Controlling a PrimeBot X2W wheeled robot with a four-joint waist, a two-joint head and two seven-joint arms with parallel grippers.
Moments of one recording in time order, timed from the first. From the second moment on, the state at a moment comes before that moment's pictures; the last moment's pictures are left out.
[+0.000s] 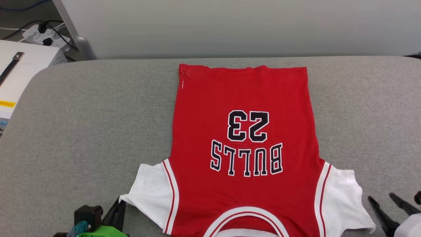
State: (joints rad) left arm 0.00 0.40 -0.38 0.37 -0.55 0.01 -0.26; right arm 0.13 -0.56 0.18 0.18 0.58 0.13 0.05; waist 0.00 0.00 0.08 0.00
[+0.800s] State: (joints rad) left arm -0.10 0.24 -0.27 0.07 -0.40 0.02 -0.26; right arm -0.68 -0.71 0.14 0.18 0.58 0.13 0.50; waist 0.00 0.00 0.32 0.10
